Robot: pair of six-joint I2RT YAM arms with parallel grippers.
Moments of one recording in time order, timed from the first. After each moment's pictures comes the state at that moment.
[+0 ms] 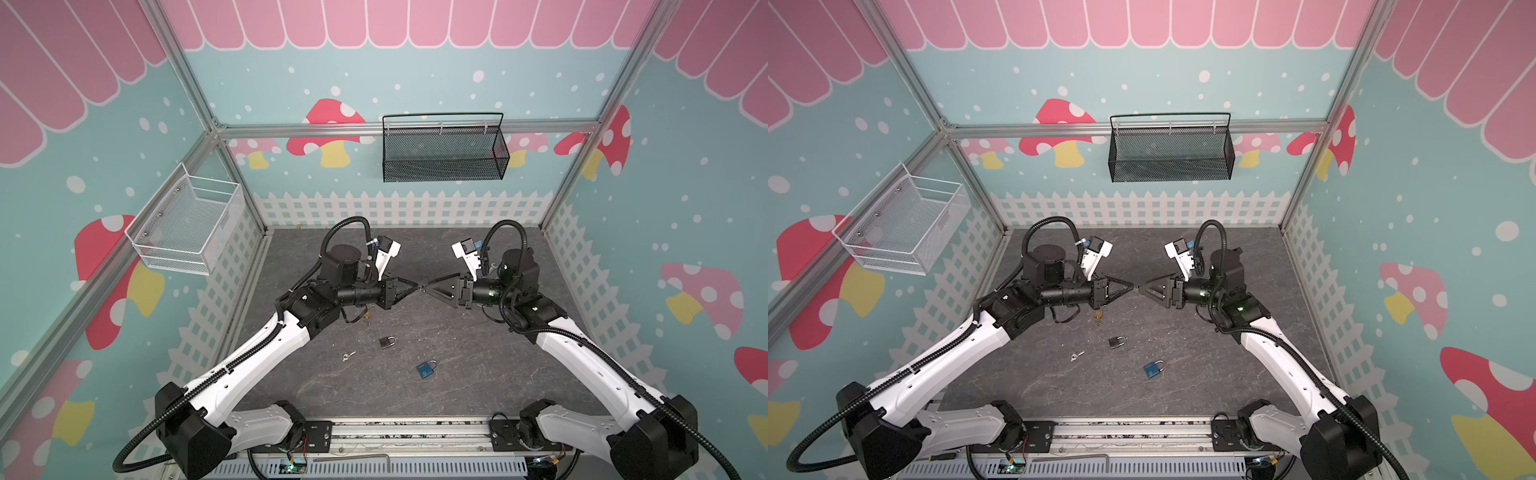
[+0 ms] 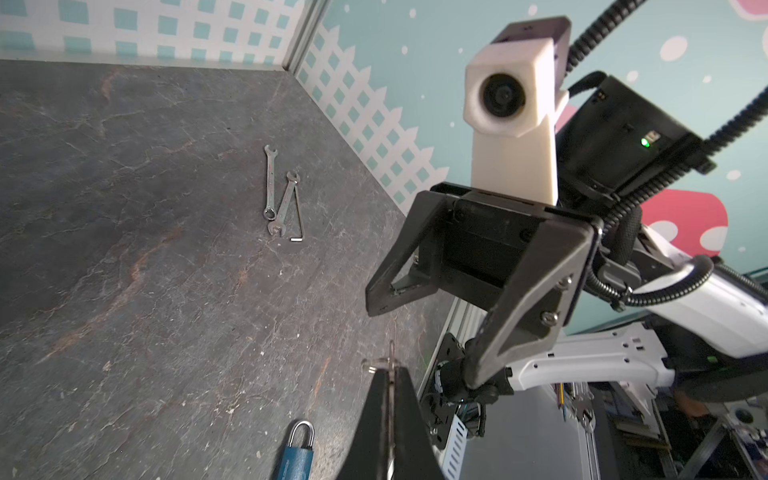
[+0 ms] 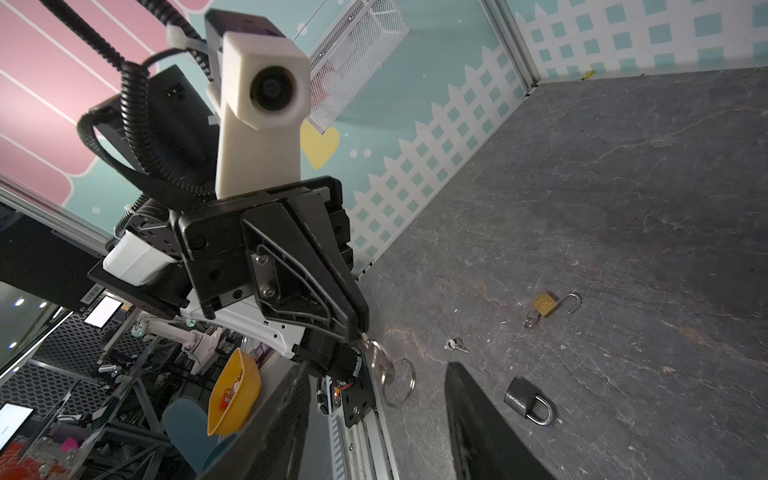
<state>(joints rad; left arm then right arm) -0.63 1.24 1.17 -0.32 0.59 -0.46 0.41 1.15 0.92 0.01 -0.96 0.53</state>
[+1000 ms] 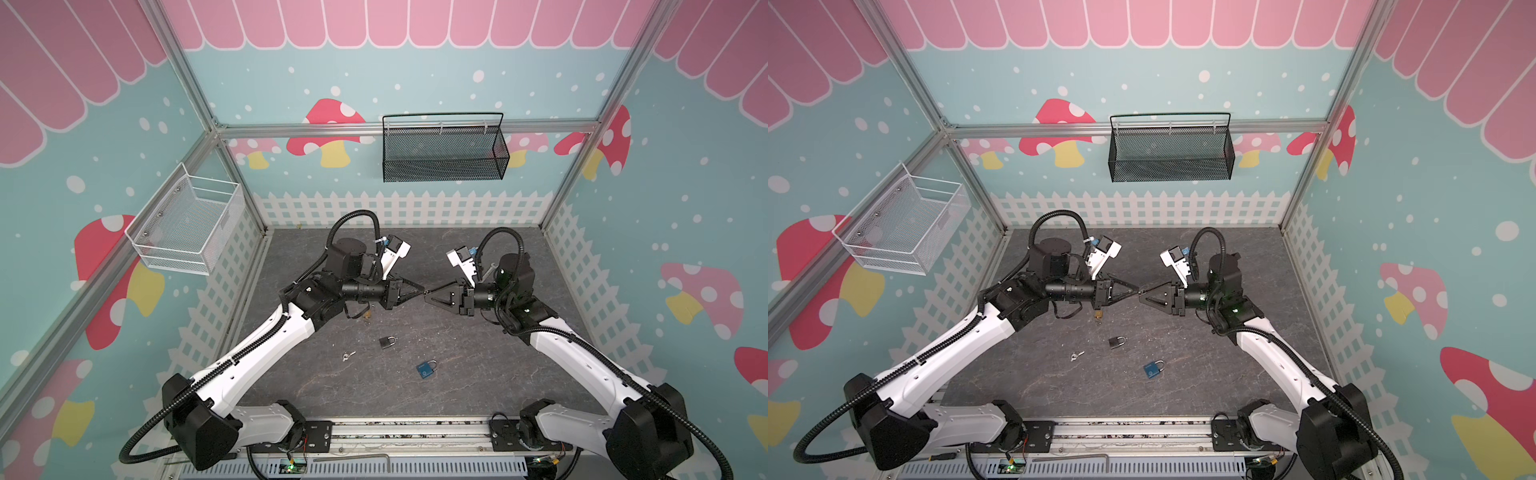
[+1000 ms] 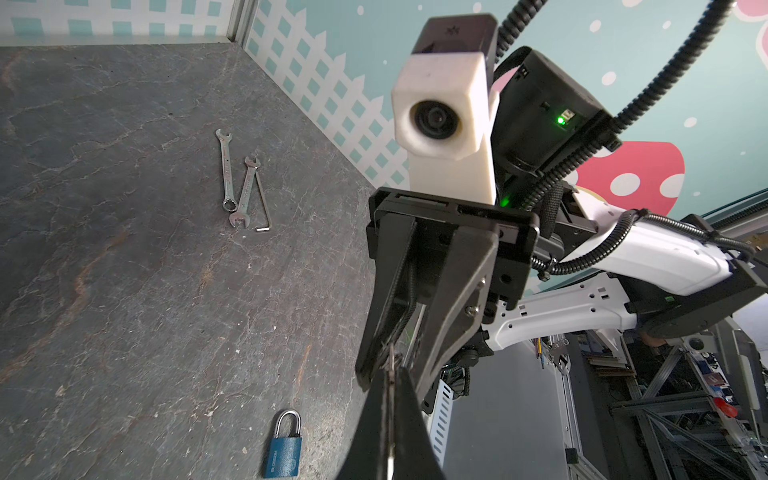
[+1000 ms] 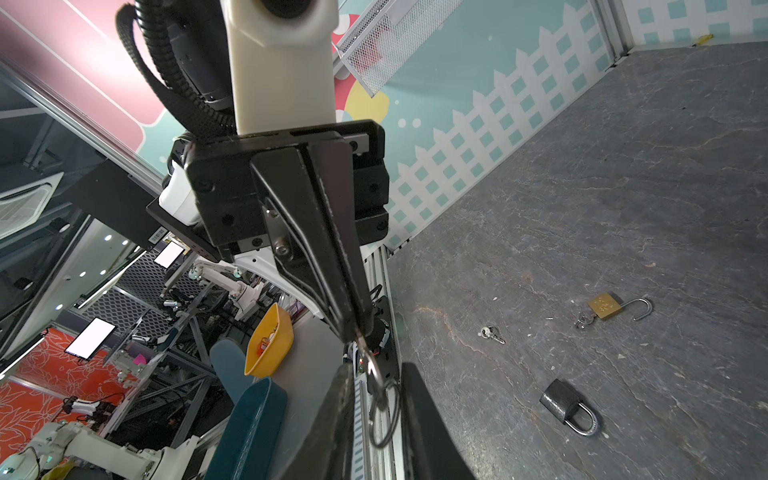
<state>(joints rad) -0.63 1.29 1.24 -0.37 0.71 -0.40 0.41 1.19 0.85 0.19 -1.14 0.57</state>
